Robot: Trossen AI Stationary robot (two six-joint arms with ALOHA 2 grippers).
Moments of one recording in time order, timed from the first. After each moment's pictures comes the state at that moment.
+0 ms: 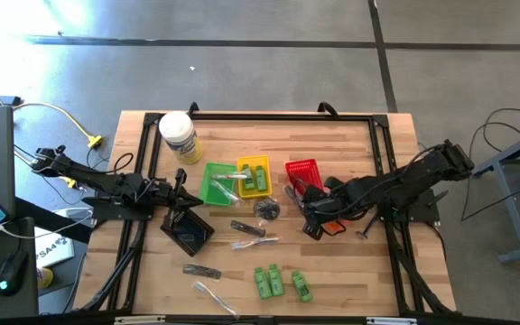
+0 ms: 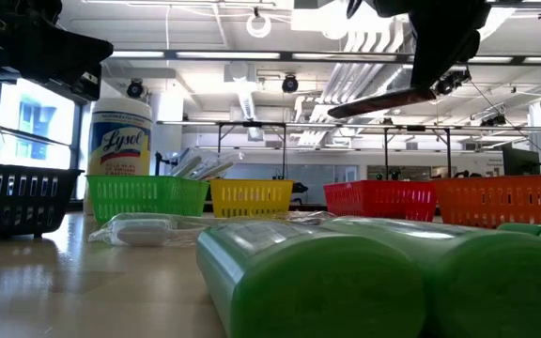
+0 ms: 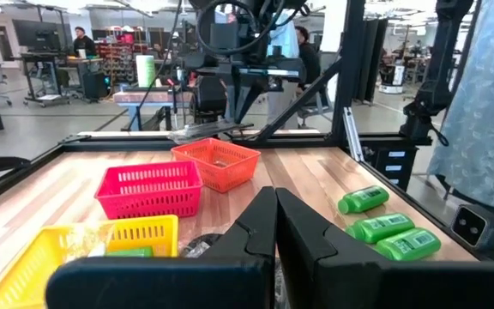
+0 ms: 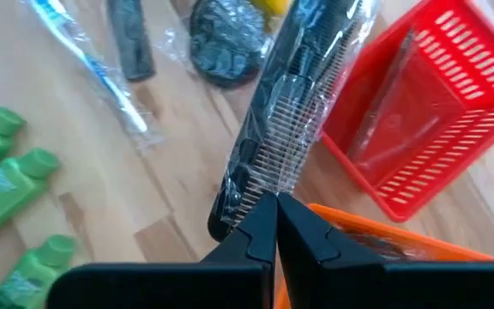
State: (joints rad) left arm -0.30 0.34 0.03 0.39 -0.19 -0.02; right arm 0.33 1.49 1.22 -0.99 0.29 0.81
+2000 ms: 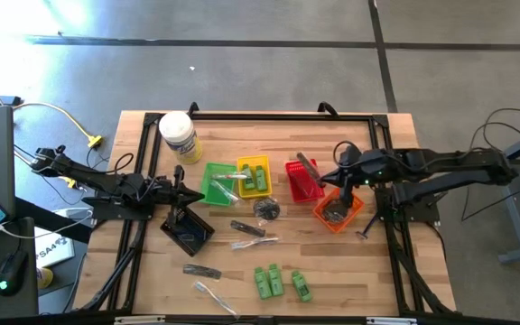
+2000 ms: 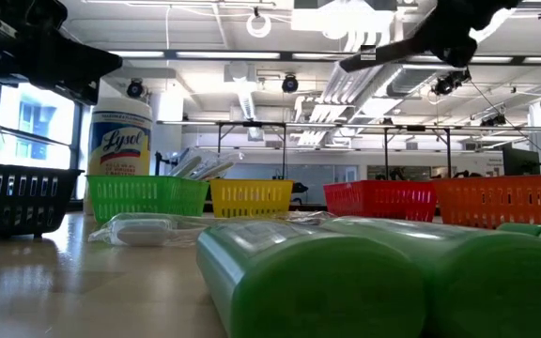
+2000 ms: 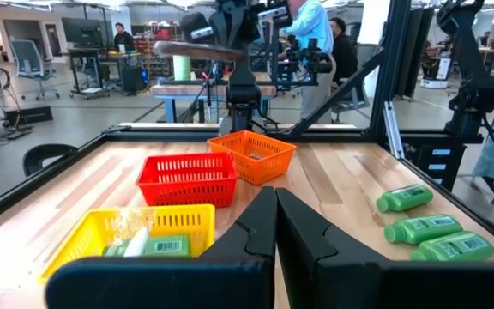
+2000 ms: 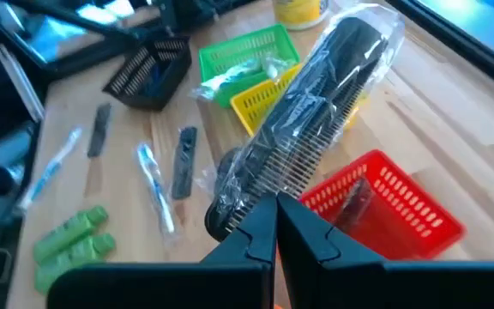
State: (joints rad) left arm -0.30 0.34 0.03 0.37 -0.30 -0.02; right arm 0.06 0.84 0.81 -0.56 0.15 0.41
